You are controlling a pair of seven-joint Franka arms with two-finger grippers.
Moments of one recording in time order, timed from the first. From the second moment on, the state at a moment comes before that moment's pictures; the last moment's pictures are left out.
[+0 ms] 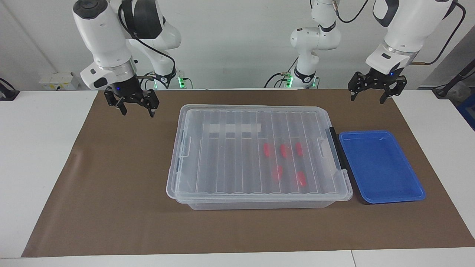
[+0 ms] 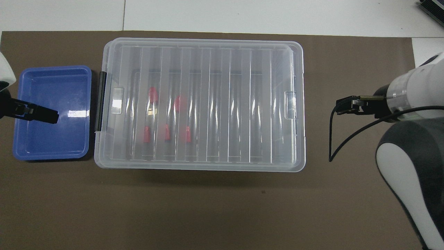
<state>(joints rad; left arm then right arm) -0.11 -0.05 0.02 -1.63 0.04 1.60 0.18 0.01 -0.03 0.13 -1.76 -0.02 1.80 0.25</state>
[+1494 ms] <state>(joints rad) -0.11 -0.05 0.02 -1.63 0.04 1.60 0.18 0.02 0.15 0.24 -1.82 -0.02 2.00 0.33</state>
